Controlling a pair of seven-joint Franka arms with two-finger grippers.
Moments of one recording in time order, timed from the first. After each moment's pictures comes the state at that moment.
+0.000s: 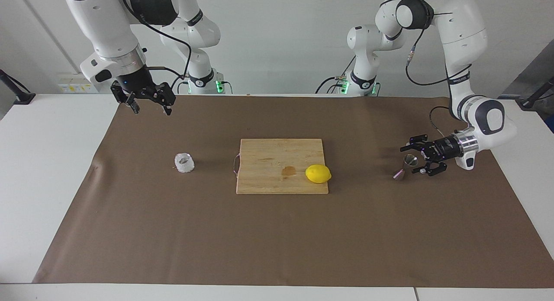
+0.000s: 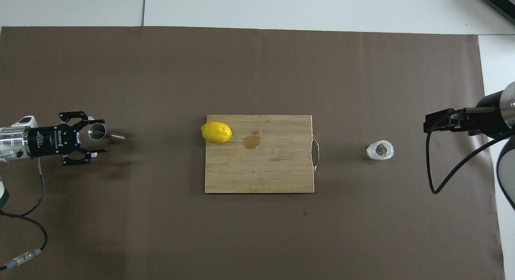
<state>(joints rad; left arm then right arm) -0.02 0.44 0.46 -1.98 -1.27 1.48 -0.63 0.08 -0.05 -0.05 -1.70 0.00 1.65 0.10</state>
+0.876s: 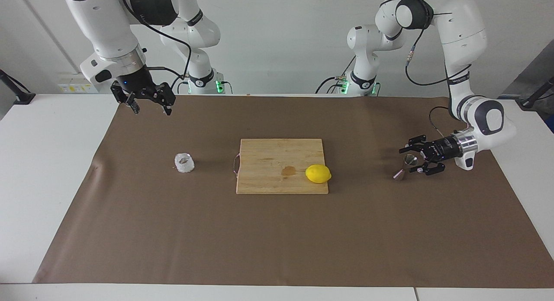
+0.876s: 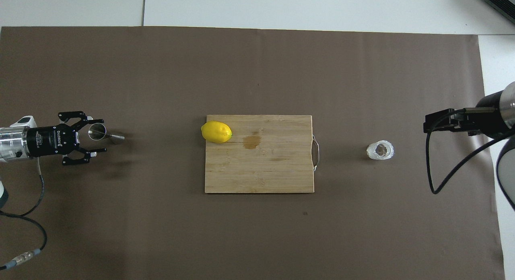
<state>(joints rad) -0.02 0.44 0.46 -1.98 -1.27 1.48 -0.63 0.08 -0.06 -0.05 -1.70 0.00 1.65 0.10</state>
